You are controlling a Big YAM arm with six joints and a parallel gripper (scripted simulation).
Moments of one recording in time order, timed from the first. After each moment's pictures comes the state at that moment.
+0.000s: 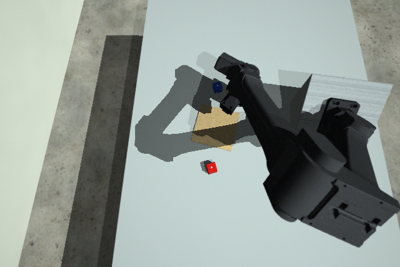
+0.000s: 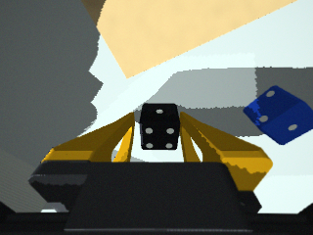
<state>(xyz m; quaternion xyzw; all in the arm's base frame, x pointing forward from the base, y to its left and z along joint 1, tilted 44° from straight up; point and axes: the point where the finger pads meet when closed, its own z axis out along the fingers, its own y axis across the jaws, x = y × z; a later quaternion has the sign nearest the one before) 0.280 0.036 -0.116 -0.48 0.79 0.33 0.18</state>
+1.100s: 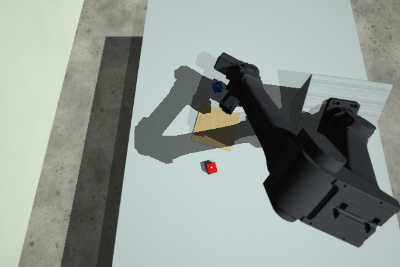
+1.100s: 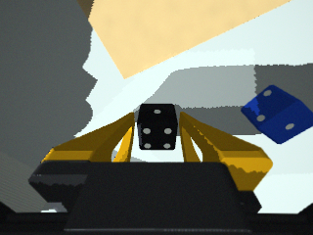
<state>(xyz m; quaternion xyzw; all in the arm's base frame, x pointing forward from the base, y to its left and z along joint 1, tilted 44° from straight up) 0.282 0.036 -0.116 -0.47 0.80 0.33 0.18</state>
